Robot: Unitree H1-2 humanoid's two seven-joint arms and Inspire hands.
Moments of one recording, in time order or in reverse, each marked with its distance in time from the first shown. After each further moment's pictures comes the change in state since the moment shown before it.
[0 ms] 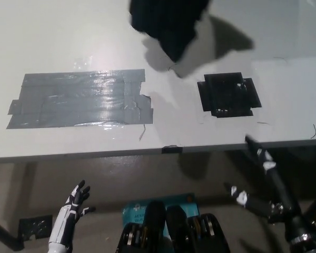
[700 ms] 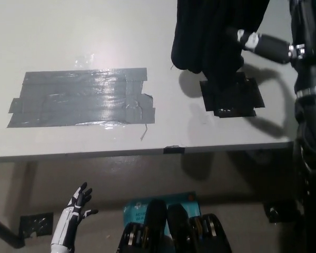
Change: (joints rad) left_arm 0.000 -0.010 0.001 0.008 0.017 -0.004 0.001; right_arm -0.670 0.035 -0.178 0.163 -0.024 0.189 -0.070
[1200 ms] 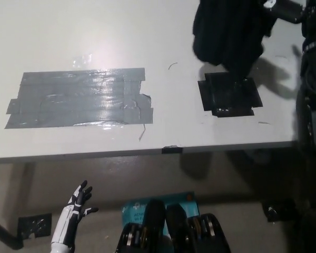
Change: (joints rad) left_arm -0.006 -0.003 0.003 -0.001 0.000 -0.007 0.000; right_arm -0.218 -0.037 -0.106 0.426 0.012 0.008 -0.092
